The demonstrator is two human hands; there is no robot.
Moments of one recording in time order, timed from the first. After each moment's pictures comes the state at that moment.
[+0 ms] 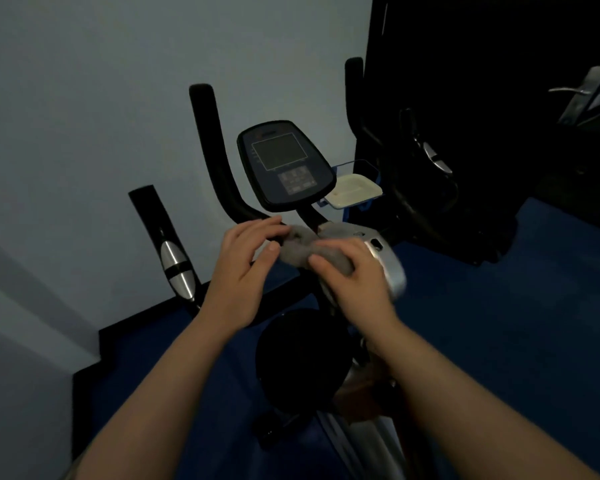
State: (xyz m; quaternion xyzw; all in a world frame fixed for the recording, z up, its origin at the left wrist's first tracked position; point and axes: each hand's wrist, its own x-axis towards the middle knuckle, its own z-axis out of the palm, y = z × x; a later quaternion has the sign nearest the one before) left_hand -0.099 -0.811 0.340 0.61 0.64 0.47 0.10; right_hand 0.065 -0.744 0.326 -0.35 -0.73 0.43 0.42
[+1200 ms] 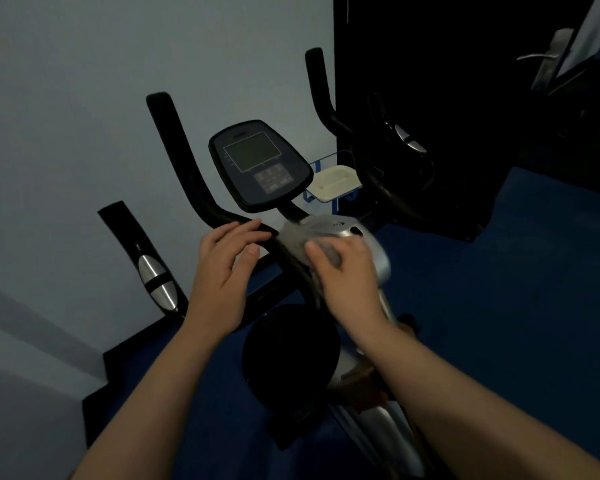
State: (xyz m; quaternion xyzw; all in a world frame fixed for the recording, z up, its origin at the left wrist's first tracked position) left_hand -0.100 -0.809 0.336 0.61 0.64 0.45 0.09; right_hand 0.065 -0.751 0.312 -0.46 -0.66 0.39 0.45
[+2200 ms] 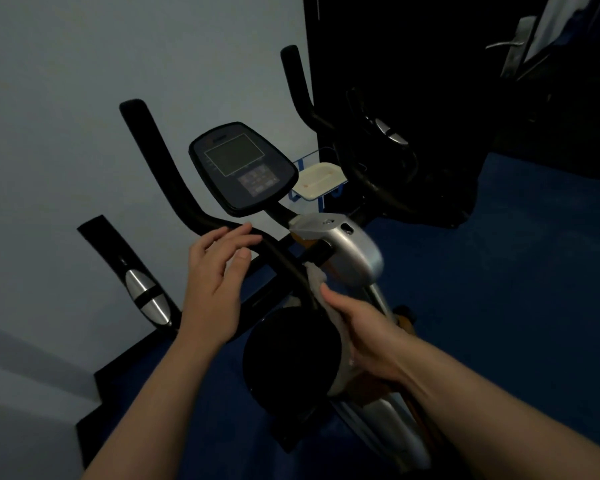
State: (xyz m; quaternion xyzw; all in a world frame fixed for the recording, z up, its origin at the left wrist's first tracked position) left_hand -0.101 -0.809 0.335 0.61 0.63 0.47 0.11; right_hand 0.094 -0.778 0.295 -0.36 -0.32 0.85 0.24
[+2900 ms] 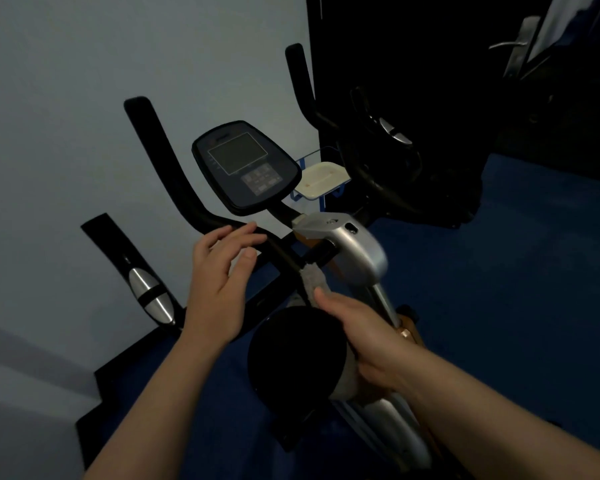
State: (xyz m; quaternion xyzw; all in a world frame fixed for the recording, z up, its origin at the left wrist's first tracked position) left_hand -0.101 -0.808 0.335 0.61 0.63 0.48 0.12; right_hand 0.085 -0.791 0.300 -0.36 -0.36 0.81 0.29
